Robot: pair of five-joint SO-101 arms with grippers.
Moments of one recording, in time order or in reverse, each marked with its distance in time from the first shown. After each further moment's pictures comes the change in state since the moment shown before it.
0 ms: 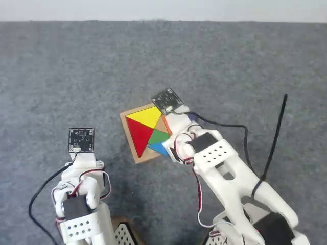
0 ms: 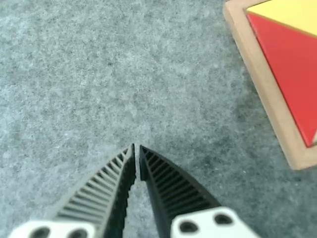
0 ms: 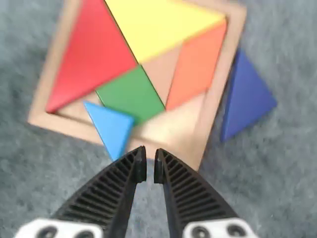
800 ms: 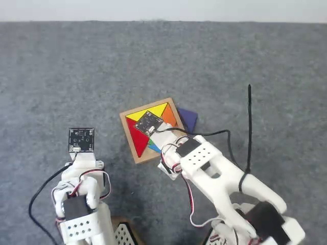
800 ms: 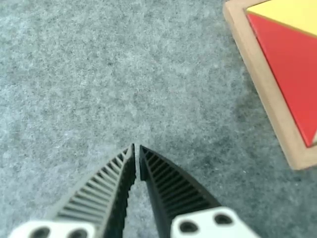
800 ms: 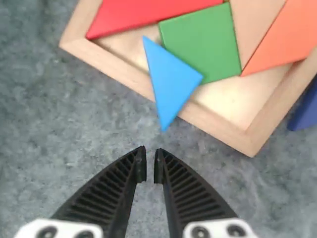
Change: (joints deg) left arm 0.0 0.0 0.0 0.0 0.0; right arm -7.1 7.7 0.5 5.1 7.1
